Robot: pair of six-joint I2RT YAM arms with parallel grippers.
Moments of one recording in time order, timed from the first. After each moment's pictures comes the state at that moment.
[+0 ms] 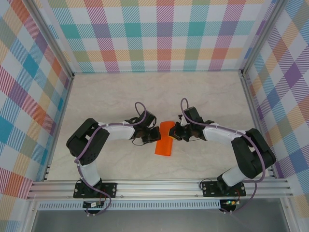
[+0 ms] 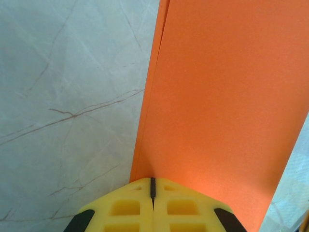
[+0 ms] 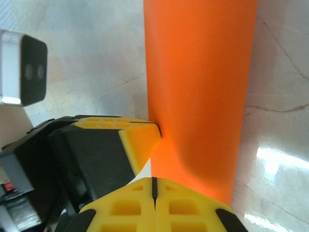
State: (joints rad) left arm -0.71 1.81 0.94 -0.16 0.32 -0.87; right arm 0.54 1.53 0.73 -0.16 -0.53 0.91
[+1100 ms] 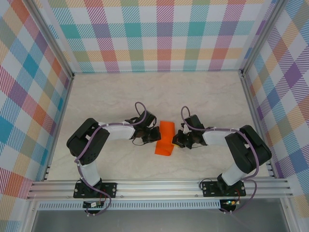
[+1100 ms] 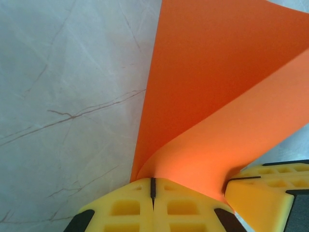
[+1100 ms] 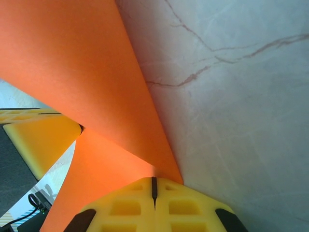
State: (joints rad) left arm -0.71 1.81 0.94 -0.16 0.32 -0.87; right arm 0.52 1.58 0.60 -0.06 -0.54 0.88
